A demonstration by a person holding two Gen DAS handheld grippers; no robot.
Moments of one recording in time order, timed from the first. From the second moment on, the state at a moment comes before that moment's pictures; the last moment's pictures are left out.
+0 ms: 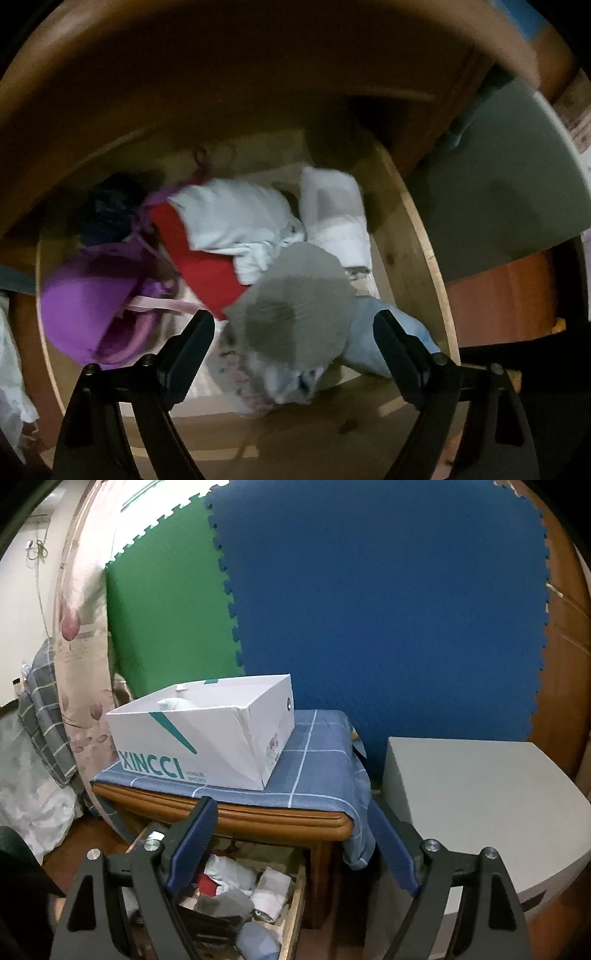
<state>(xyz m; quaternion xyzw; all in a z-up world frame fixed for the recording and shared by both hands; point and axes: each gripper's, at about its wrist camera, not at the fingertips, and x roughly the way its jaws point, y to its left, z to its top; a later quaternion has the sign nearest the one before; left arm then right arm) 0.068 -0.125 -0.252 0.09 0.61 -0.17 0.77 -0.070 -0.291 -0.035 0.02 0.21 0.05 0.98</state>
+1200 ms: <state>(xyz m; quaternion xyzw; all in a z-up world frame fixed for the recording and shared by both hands) -0.023 -0.020 -0.045 0.09 0.41 -0.15 0.90 -0.039 -0.254 -0.062 -0.08 0.27 -0.02 0.96</state>
